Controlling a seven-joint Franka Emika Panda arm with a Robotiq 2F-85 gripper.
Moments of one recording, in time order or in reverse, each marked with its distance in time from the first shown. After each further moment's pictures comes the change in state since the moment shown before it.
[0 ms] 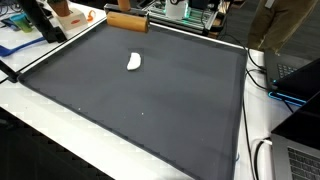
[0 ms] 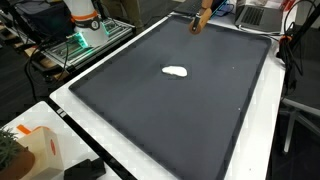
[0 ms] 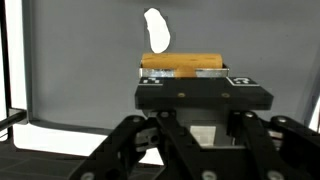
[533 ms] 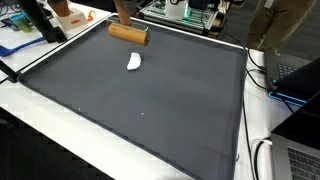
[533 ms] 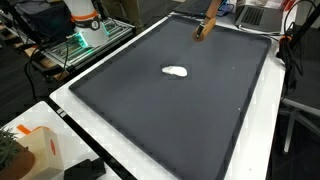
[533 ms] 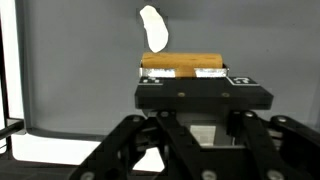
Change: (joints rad) arm 0.023 0.148 -0.003 0.161 -0.017 -0.065 0.079
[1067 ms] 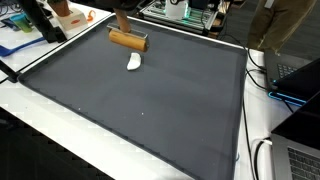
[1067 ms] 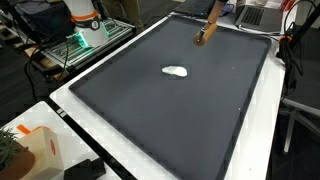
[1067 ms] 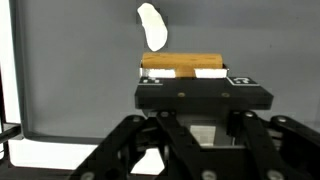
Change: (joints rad) arm 0.001 0.050 -0.002 0.040 0.002 -0.002 0.025
